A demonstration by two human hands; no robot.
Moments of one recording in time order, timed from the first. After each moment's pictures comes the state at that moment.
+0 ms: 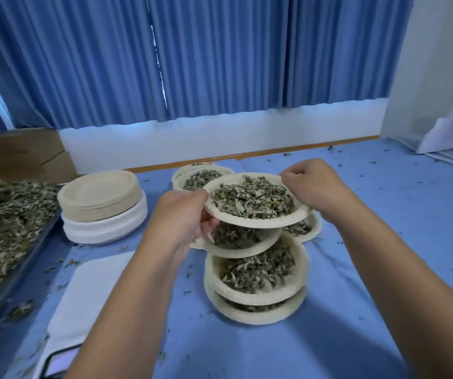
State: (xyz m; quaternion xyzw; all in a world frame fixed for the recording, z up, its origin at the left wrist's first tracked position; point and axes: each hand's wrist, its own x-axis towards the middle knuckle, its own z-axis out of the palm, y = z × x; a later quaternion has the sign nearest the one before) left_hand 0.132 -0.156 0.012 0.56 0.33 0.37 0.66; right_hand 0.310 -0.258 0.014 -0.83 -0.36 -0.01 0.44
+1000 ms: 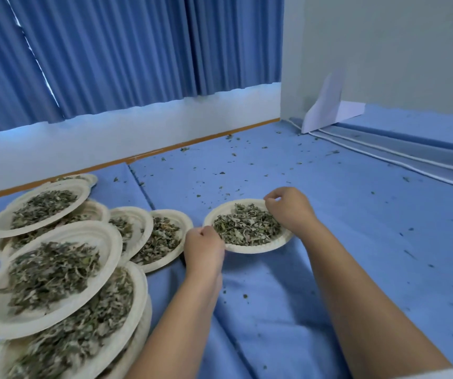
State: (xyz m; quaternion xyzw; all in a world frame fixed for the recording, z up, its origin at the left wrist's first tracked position) left_hand 0.366 -0.291 -0.094 0.60 0.38 0.28 0.65; right_hand 0.501 -0.393 -0.086 -0.88 -0.17 0.02 0.43
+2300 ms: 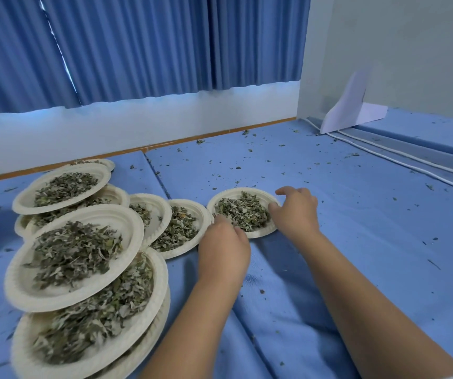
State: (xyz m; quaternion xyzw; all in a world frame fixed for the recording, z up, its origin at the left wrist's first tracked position) left_hand 0.350 -0.289 -0.095 0.89 0.32 0.24 0.23; right_hand 0.484 -0.363 -0.103 -0.91 -0.16 -0.06 0.37
